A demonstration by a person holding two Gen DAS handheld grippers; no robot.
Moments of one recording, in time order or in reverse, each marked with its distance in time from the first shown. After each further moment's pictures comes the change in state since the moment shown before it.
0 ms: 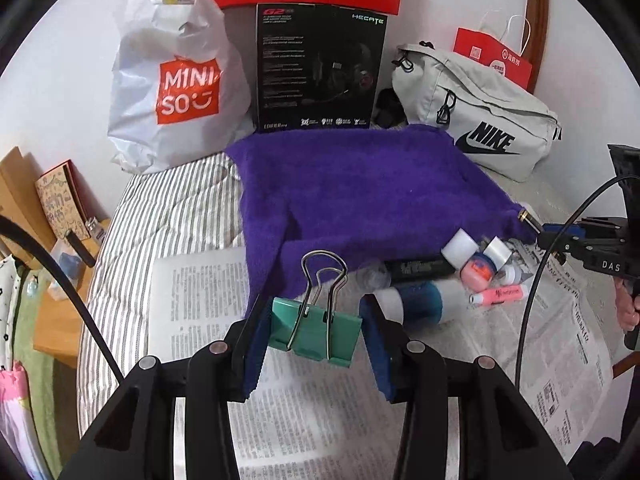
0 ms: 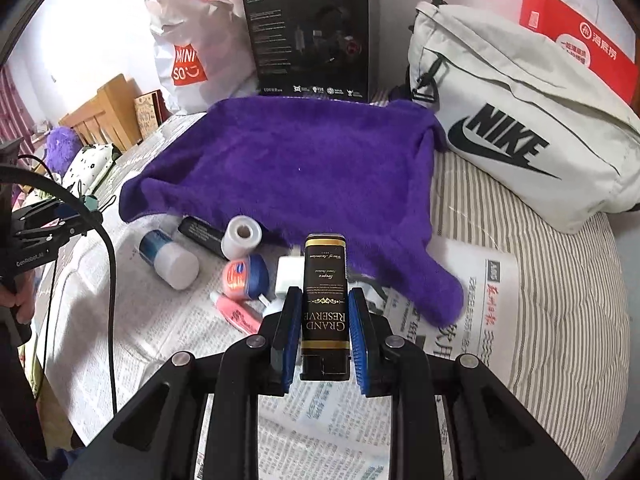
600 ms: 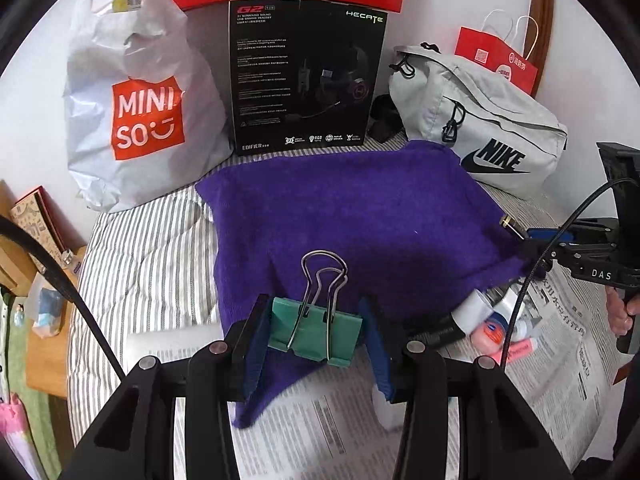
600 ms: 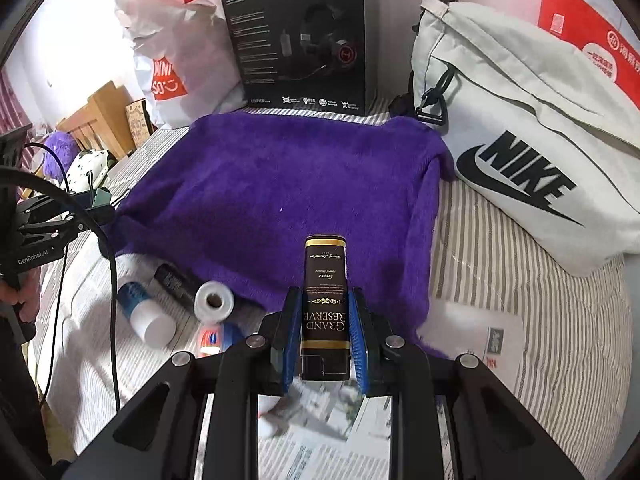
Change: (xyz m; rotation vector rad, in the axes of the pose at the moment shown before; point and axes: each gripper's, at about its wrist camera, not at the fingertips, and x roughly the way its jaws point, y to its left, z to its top) left arm 0.048 0.002 0.062 0.031 0.023 -0.049; right arm 0.036 -0.016 0.056 0.005 0.024 0.014
